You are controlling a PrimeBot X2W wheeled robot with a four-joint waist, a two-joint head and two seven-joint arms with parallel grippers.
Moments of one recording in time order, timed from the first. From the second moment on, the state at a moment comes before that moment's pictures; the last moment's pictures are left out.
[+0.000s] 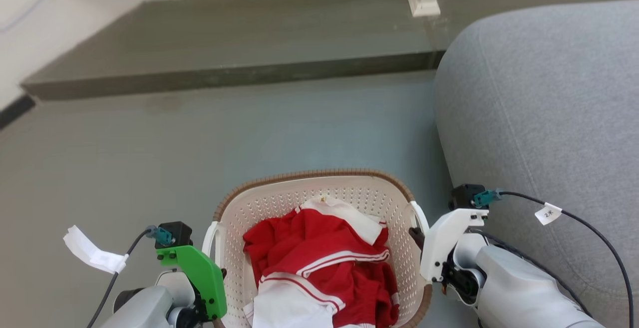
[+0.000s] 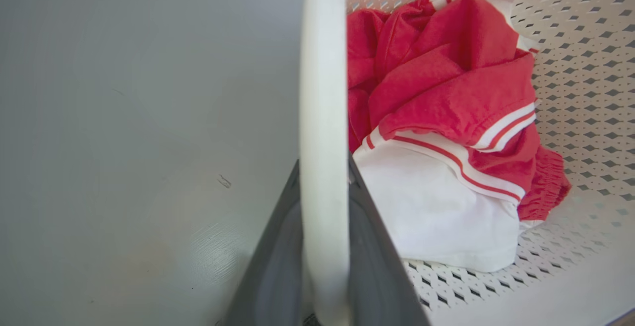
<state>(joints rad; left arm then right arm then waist) -0.52 0.14 -1.01 1.02 -1.18 -0.12 0.13 -0.56 -0.06 0.98 1.12 1.11 0.09 0.01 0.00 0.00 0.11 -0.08</state>
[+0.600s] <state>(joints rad) -0.52 0.12 -1.01 1.05 -1.20 -0.12 0.16 -0.55 -0.06 1.00 1.13 1.13 0.10 0.05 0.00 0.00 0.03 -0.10</state>
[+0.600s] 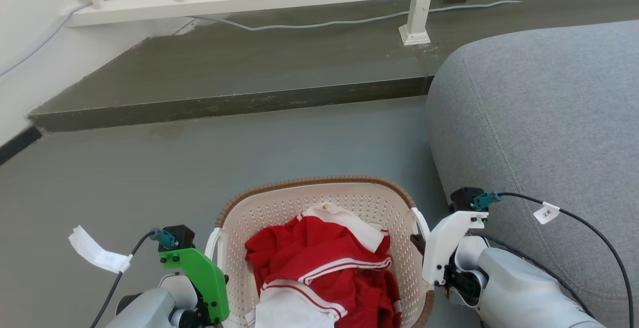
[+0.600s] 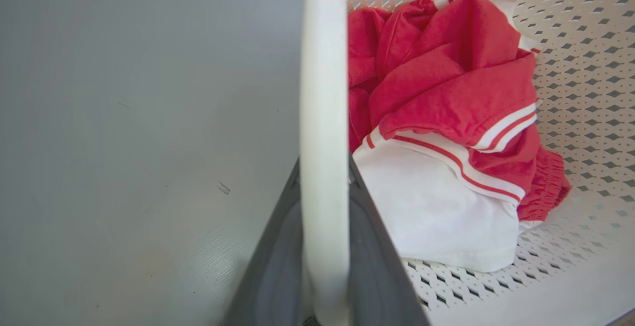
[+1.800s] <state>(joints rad) -0.53 0.12 -1.03 1.06 -1.23 -0.12 0.16 -0.55 -0.06 1.04 1.13 1.16 0.10 0.06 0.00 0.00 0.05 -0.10</state>
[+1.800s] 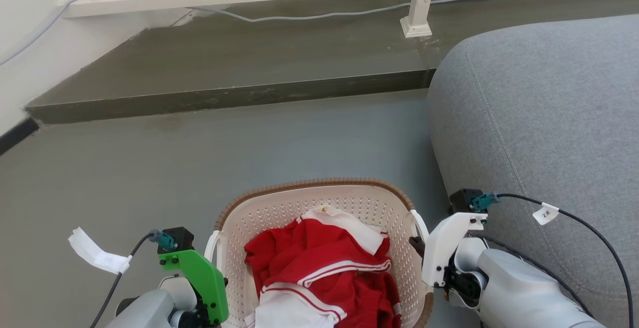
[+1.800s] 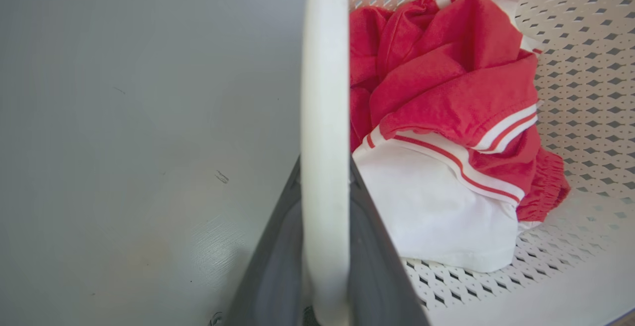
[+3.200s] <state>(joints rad) -0.71 0.24 -1.03 0.96 -1.21 -0.12 -0.02 -0.73 -0.06 1.05 1.02 1.18 0.03 -0.13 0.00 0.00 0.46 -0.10</state>
